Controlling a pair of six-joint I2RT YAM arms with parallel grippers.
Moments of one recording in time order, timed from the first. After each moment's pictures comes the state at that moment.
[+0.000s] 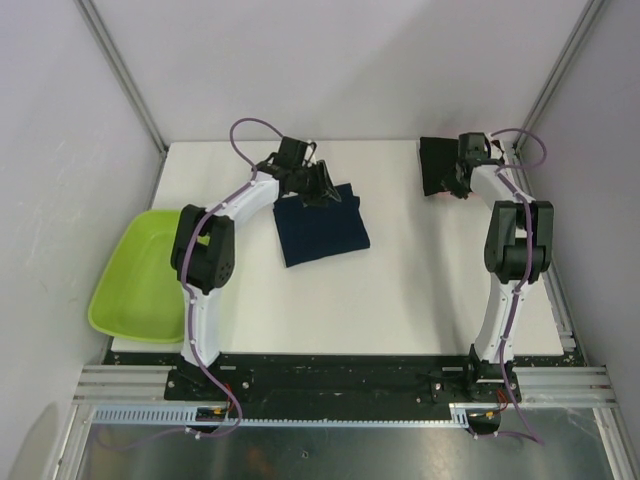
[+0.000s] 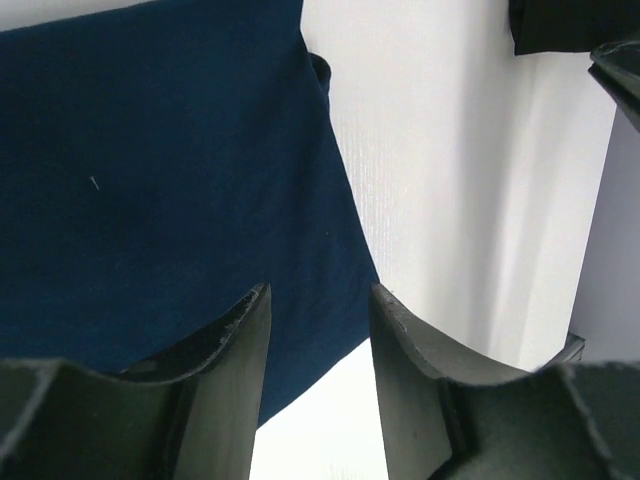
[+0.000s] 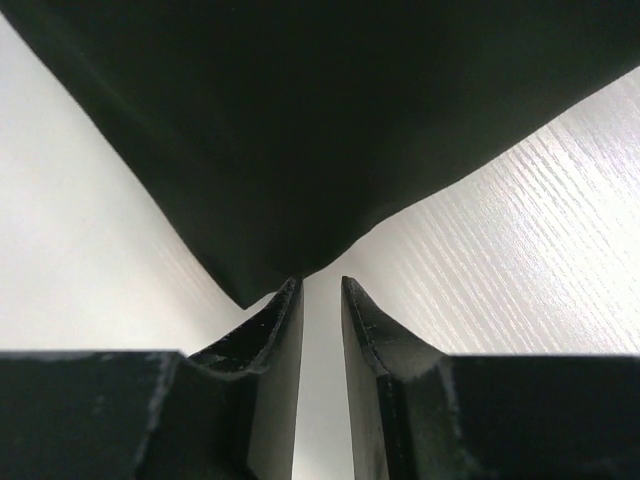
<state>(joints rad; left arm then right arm) -0.42 2.11 1.72 -0.44 0.35 -0.63 -0.01 2.11 1.67 -0.44 0.17 0.68</state>
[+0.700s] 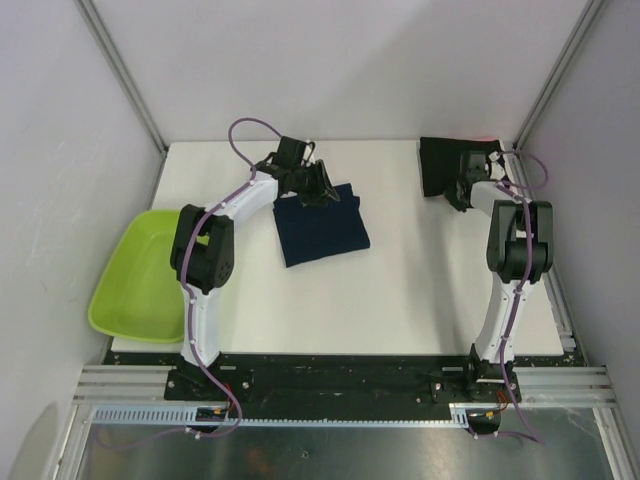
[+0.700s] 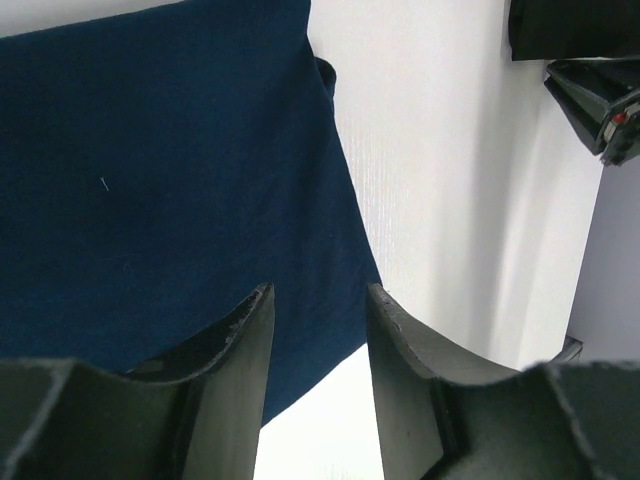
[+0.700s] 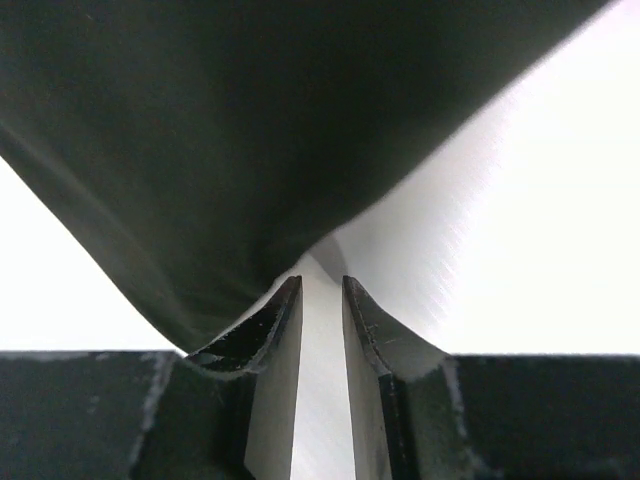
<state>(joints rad) -0.41 2.11 1.72 -0.44 0.35 -0.64 -0.04 2.14 1.51 -0.22 0.17 0.78</state>
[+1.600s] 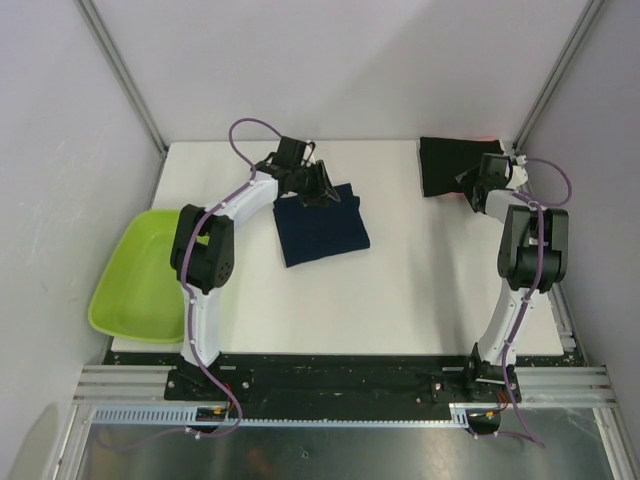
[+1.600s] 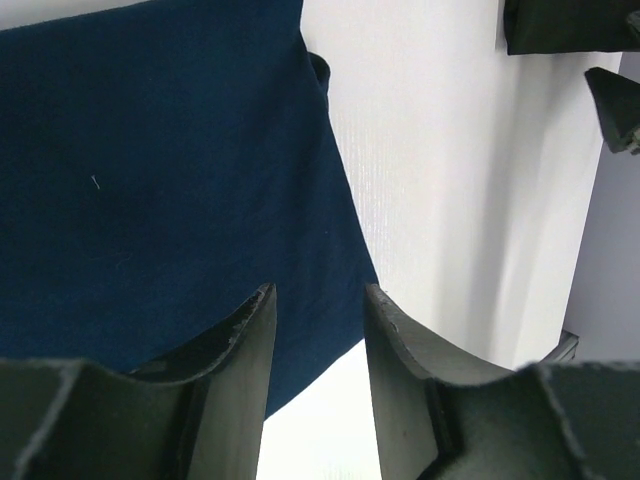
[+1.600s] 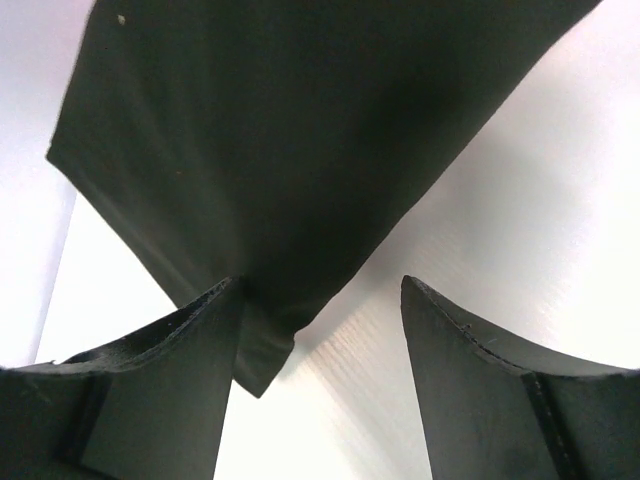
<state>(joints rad) -0.41 2.11 1.72 -0.44 0.36 -0.64 -0.13 2.01 1.34 0.02 0.15 0.91</state>
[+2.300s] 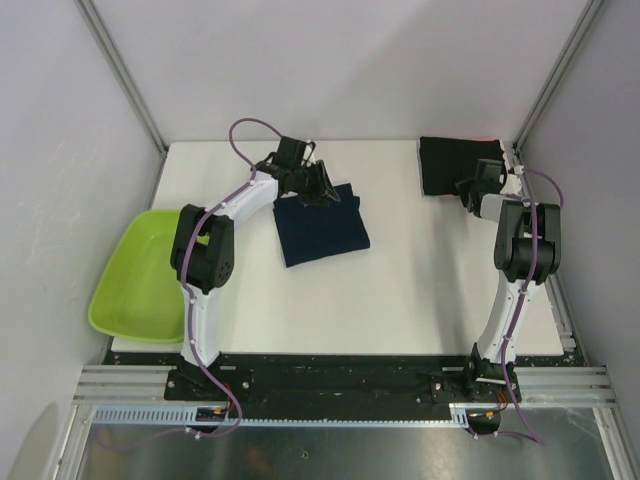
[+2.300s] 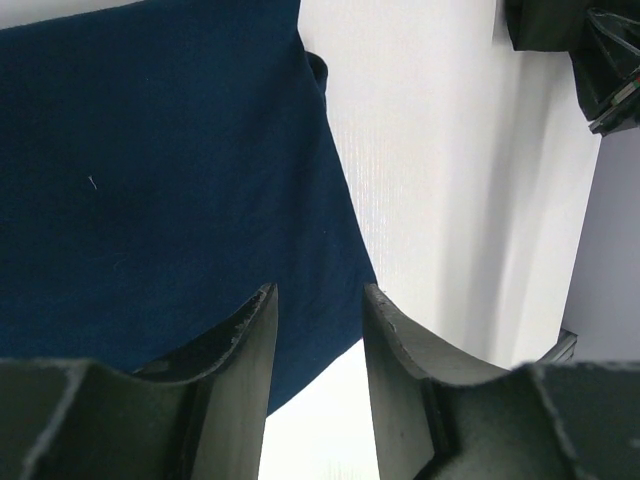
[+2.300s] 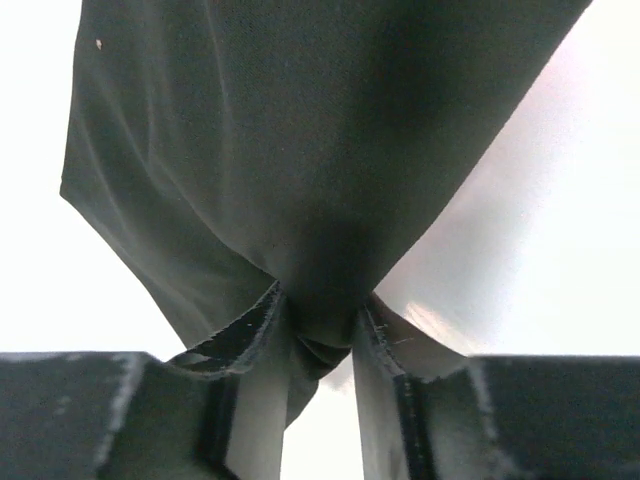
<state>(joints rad) -0.41 2.11 1.72 -0.44 0.37 -0.64 -0.13 2.12 1.34 0.14 0.13 1.07</state>
